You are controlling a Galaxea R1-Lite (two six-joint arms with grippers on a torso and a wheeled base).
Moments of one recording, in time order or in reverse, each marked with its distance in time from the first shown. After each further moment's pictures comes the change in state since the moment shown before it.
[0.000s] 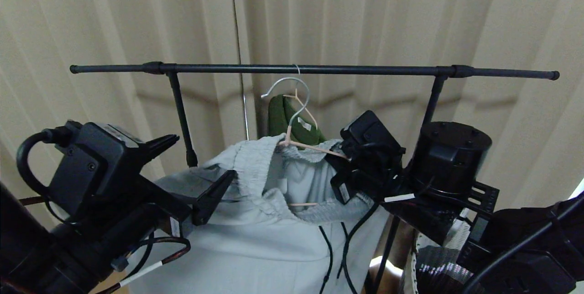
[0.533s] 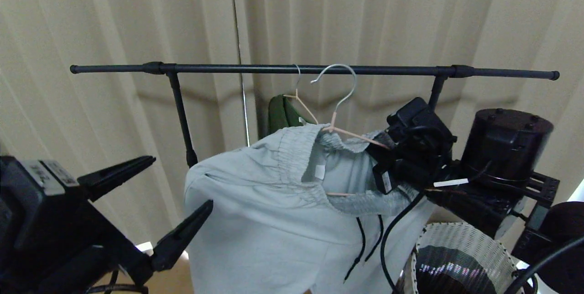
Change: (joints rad) left arm 0.017 -0.179 0.119 0.116 -0.090 -0.018; right arm -0.116 -0.154 0.075 0.112 -0.019 0.001
